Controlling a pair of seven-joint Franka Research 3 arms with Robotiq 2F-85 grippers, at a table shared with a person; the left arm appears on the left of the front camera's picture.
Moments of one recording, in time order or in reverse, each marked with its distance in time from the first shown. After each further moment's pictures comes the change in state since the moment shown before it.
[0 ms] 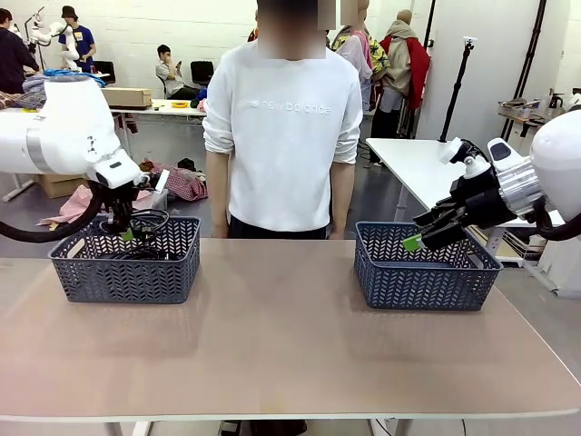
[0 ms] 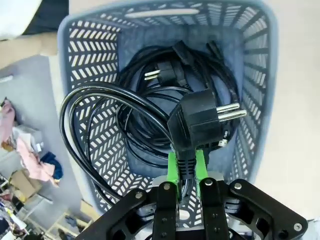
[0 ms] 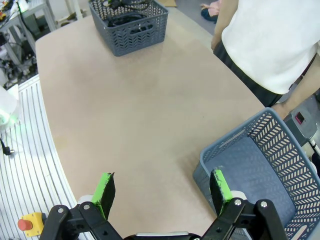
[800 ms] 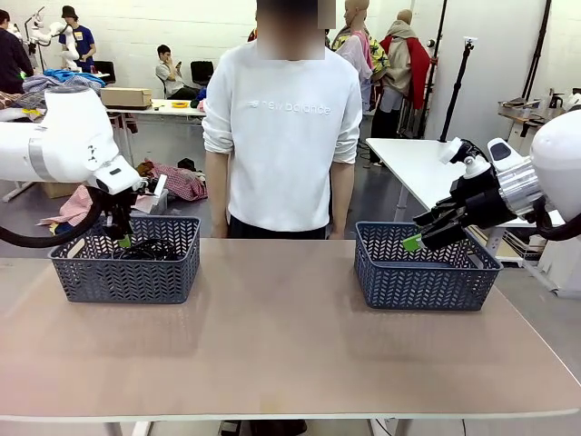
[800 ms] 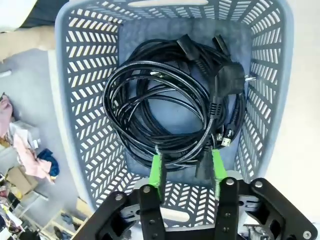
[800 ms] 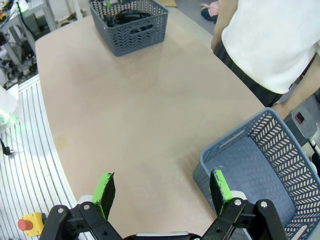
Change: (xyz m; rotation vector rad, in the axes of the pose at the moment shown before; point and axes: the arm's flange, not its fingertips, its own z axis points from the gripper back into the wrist) left arm -0.006 0.003 -0.010 -0.005 0.005 0.023; right arm 0.000 0.000 0.000 0.000 0.000 0.000
